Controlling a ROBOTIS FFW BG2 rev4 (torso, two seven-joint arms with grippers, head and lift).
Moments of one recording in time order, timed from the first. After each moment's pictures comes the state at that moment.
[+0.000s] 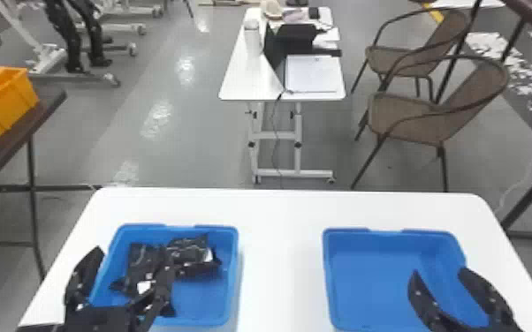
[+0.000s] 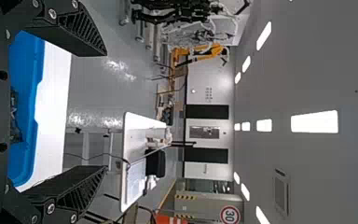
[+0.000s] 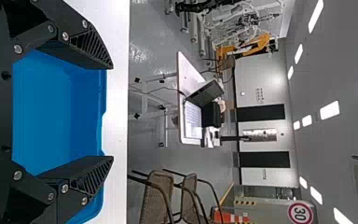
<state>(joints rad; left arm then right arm) 0.73 0.02 0.06 -2.04 0.07 -0.25 0.06 0.68 0.00 -0.10 -2.02 -0.08 0.02 0.25</state>
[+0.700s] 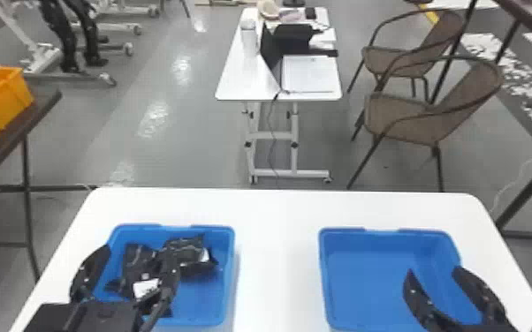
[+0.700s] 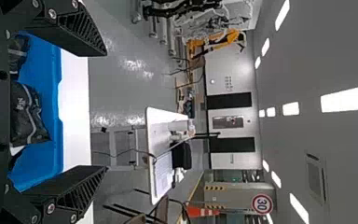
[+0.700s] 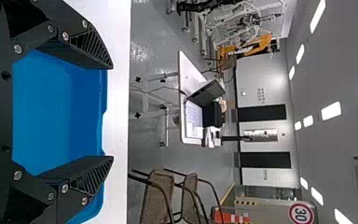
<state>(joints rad) 0.73 0.14 0.01 -2.12 0.03 -0.08 0.12 0.67 0.00 -0.10 -2.02 -0.08 0.03 0.25</state>
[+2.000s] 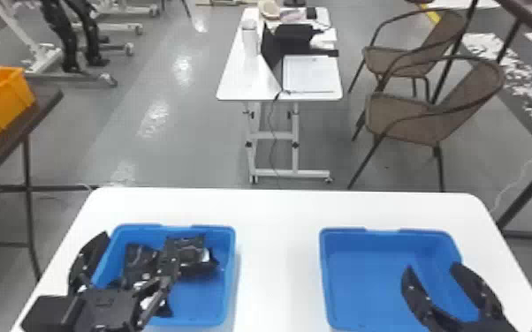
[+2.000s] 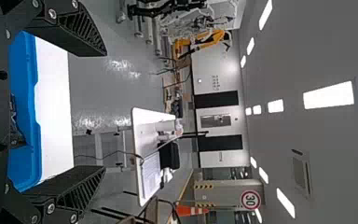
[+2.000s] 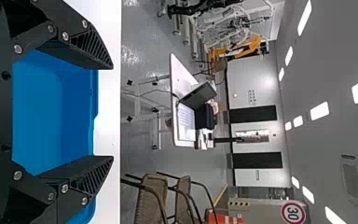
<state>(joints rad) 0.70 0.13 0.02 -2.12 0.01 -0.11 0.10 0.65 0.00 -0.09 -1.98 -0.10 -0.03 0.26</state>
